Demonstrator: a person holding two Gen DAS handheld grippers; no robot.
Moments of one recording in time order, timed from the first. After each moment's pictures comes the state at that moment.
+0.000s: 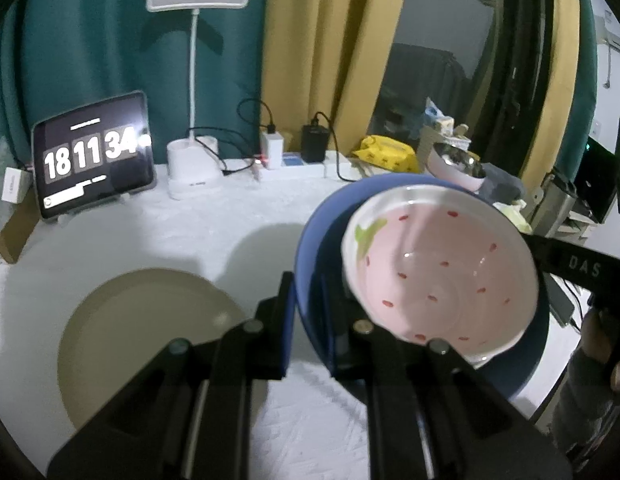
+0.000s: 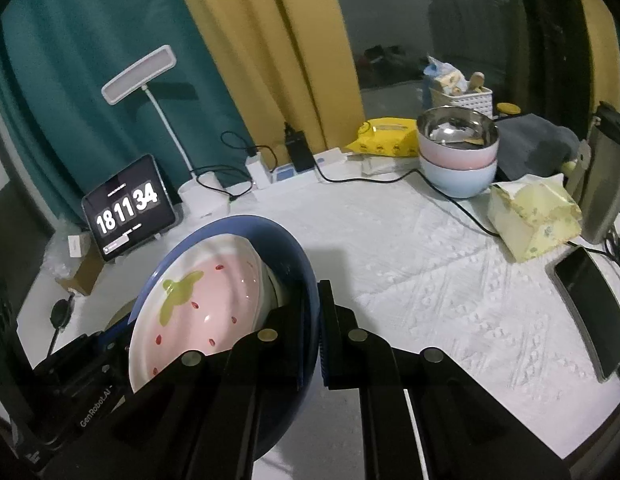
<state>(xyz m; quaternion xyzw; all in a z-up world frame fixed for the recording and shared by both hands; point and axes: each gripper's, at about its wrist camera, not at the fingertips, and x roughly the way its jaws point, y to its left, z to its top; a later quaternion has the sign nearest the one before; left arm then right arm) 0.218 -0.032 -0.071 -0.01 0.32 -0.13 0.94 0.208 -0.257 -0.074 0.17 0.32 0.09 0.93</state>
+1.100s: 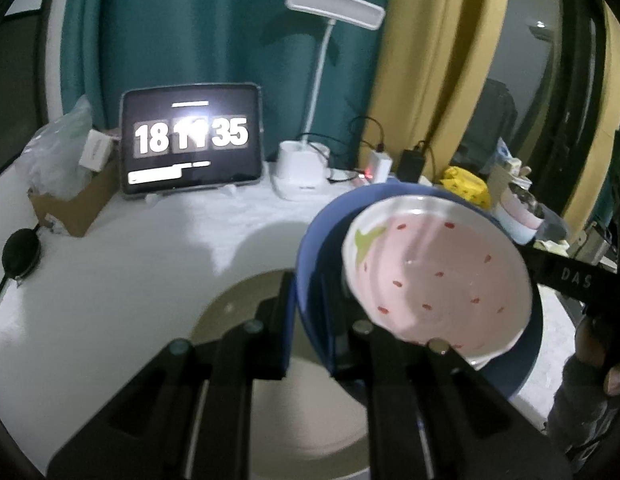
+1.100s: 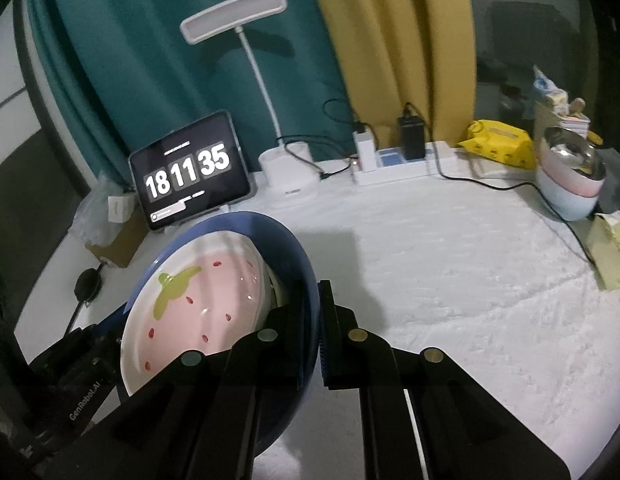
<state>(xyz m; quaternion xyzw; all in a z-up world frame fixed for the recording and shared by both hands) 0.219 0.099 -0.067 -0.05 0.32 -0.05 0.95 0.244 -0.124 -0.058 0.12 0.34 0.17 0.92</state>
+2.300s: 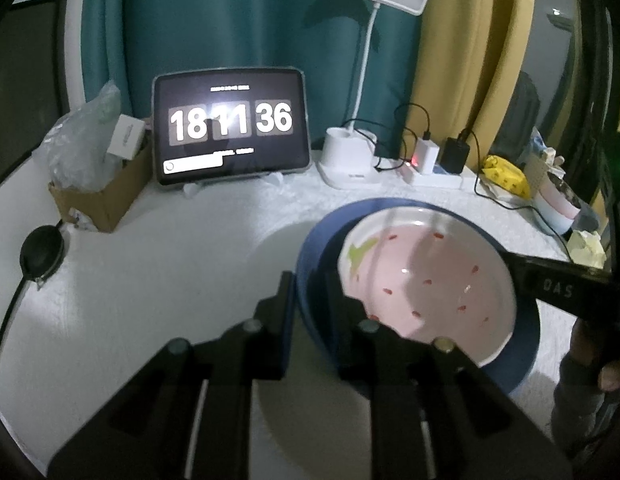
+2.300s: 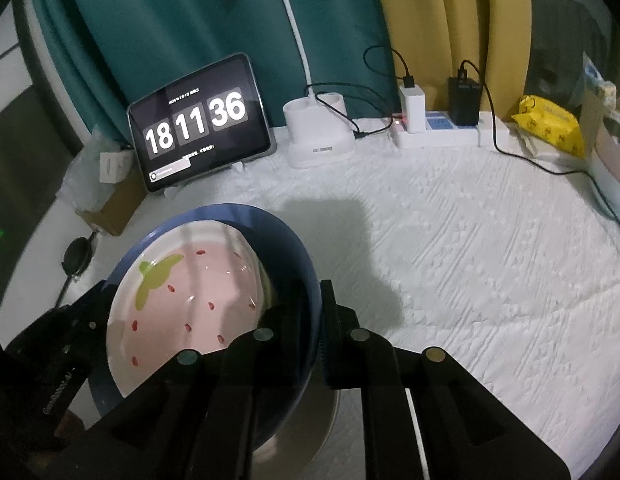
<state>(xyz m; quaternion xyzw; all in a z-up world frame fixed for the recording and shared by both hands) 0.231 0.135 -0.088 -0.03 0.33 -0.01 0.94 0.282 -0.066 -0.094 0.09 0.39 0.19 0.90</state>
